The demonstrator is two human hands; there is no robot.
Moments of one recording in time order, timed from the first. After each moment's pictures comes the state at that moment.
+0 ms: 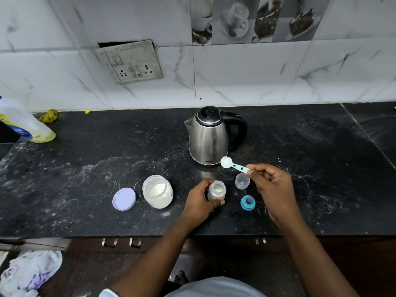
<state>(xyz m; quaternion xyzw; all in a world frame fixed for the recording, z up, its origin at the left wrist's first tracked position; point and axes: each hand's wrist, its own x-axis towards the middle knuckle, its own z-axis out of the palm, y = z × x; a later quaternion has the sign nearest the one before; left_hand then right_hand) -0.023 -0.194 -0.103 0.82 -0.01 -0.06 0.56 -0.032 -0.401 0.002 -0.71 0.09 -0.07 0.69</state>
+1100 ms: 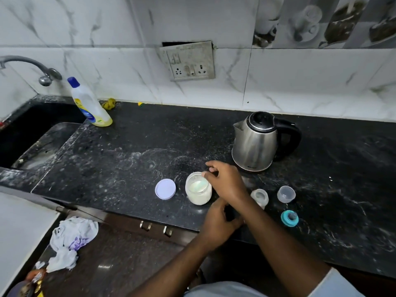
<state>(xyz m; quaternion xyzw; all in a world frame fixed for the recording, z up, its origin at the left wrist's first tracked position) -0.080 -0.149 -0.093 0.81 0.06 -0.01 0.58 0.018 -0.207 -0.007 -0.89 -0.12 0.09 0.43</state>
